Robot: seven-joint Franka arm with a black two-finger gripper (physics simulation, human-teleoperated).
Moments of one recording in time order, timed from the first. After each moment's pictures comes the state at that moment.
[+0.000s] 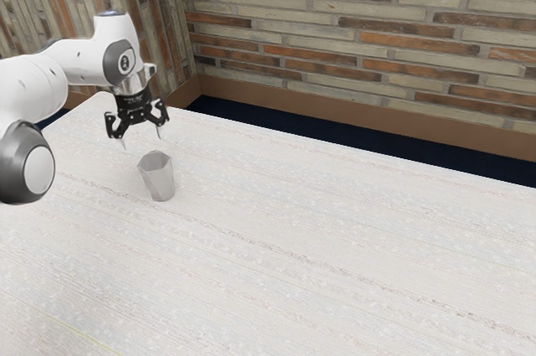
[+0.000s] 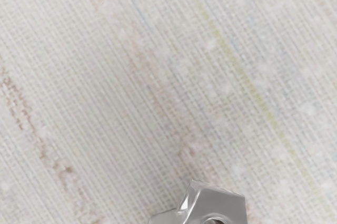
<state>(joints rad) 0.30 0.80 0.05 -1.05 -0.01 1.81 -0.66</state>
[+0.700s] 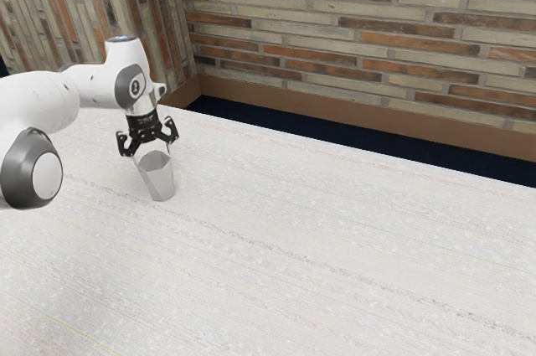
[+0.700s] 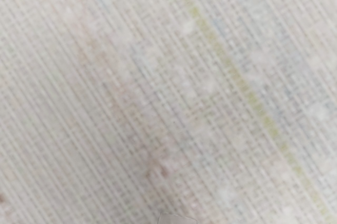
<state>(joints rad) 0.30 0.87 0.02 -1.10 0.00 1.94 -0.66</state>
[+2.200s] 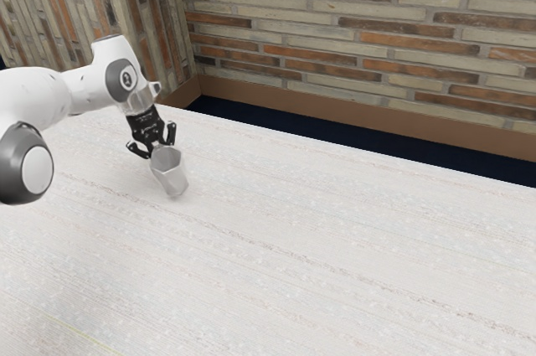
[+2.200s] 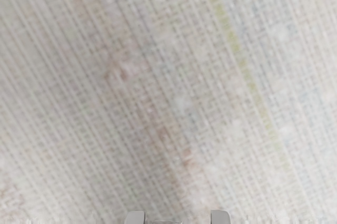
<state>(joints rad) 0.33 0.82 0.00 -1.15 -0.20 1.90 -0.68</state>
